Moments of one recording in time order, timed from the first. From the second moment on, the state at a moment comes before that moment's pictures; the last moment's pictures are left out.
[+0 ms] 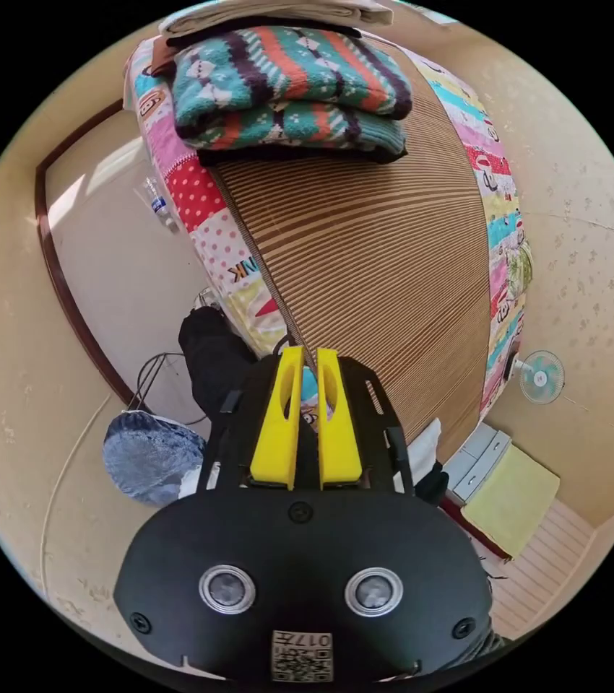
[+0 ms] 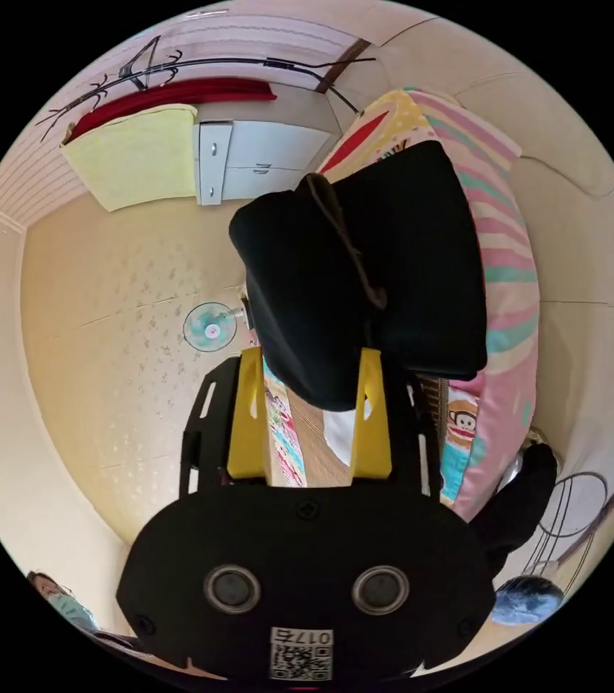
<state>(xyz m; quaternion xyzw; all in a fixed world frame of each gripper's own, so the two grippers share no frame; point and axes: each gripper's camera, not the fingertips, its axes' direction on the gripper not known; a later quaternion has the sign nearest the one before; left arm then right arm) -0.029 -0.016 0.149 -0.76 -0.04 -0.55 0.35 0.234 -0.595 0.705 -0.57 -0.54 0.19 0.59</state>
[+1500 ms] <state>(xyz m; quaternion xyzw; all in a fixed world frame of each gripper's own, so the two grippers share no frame) 0.231 -0.078 0.118 -0.72 0.19 -0.45 0.49 0.192 -0.583 0.531 -0.47 -0.77 0.07 0.41</state>
